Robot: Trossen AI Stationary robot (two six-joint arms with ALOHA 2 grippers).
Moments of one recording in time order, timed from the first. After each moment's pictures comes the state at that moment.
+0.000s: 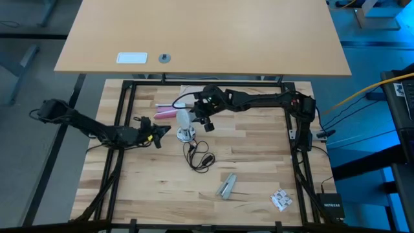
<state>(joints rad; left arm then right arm) -0.22 0.92 0.06 0.66 -0.70 -0.68 -0.25 1.92 1.43 -0.10 -0.35 -0.58</state>
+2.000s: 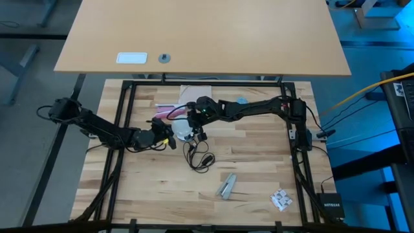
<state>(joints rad) -0.22 1.23 0.30 0.64 -0.84 -0.55 -0.16 2.03 1.43 0.06 -0.31 -0.52</state>
